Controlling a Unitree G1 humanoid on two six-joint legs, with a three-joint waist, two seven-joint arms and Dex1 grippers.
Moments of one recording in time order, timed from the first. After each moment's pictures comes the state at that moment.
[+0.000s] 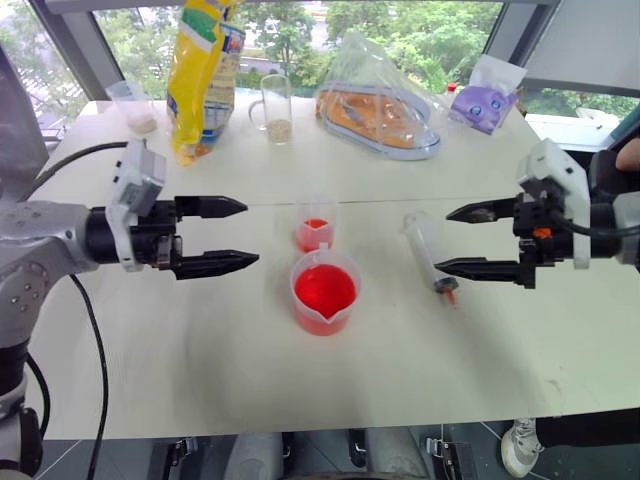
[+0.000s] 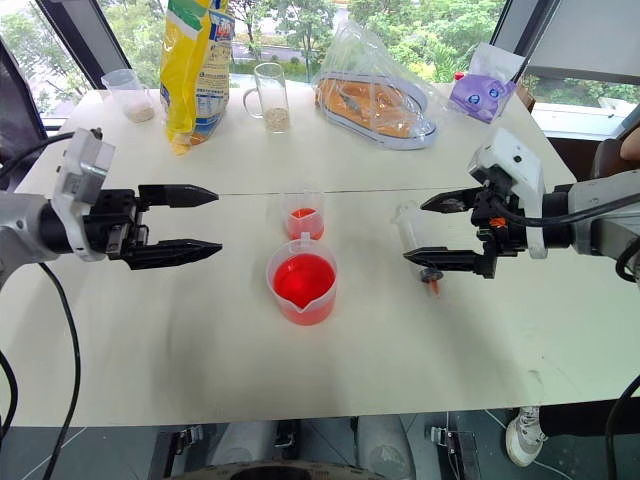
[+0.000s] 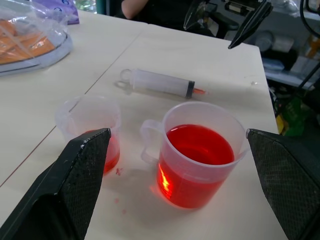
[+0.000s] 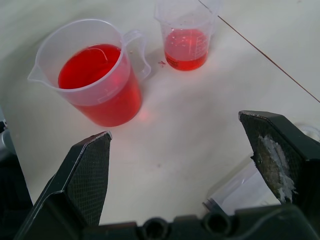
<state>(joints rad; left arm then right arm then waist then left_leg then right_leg) -0.44 0.97 0.23 -0.35 -0.90 0.80 -1.08 -0.50 -1.22 -0.13 -0.41 0.76 0.94 1.05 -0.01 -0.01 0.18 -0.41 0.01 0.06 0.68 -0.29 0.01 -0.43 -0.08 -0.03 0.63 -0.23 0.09</state>
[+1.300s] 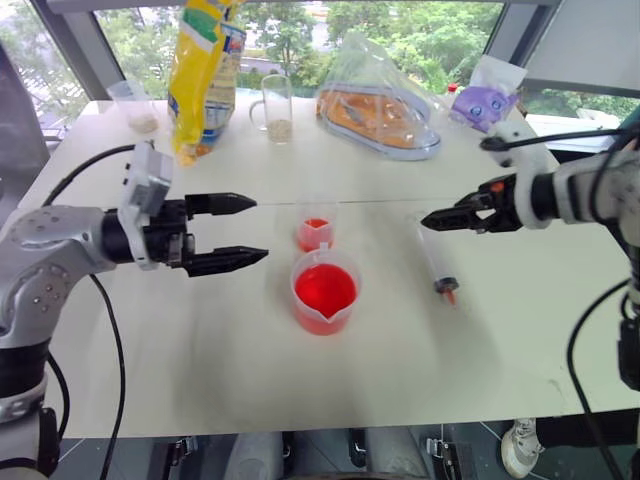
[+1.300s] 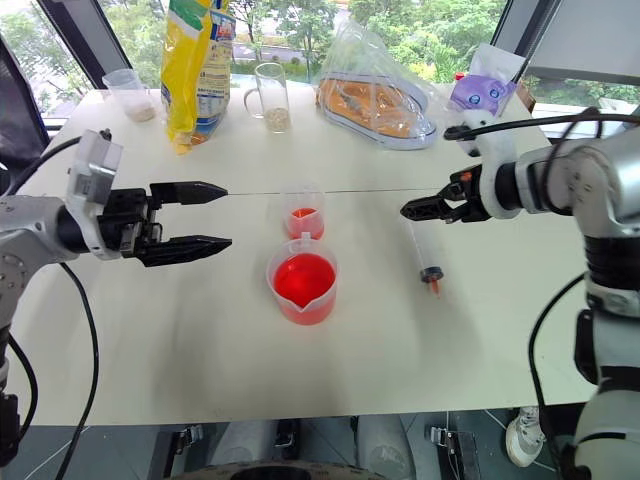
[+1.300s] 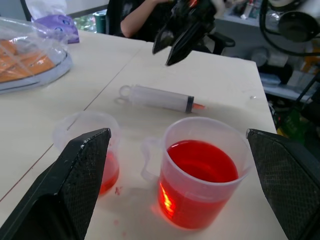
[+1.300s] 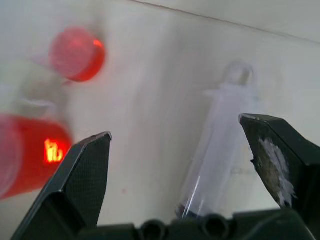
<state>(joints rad) -0.45 0.90 0.18 -0.31 -0.86 0.71 -1.09 -1.04 -0.89 0.15 0.11 0.65 1.61 0.60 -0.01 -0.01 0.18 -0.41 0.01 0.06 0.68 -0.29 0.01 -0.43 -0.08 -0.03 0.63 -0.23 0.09</state>
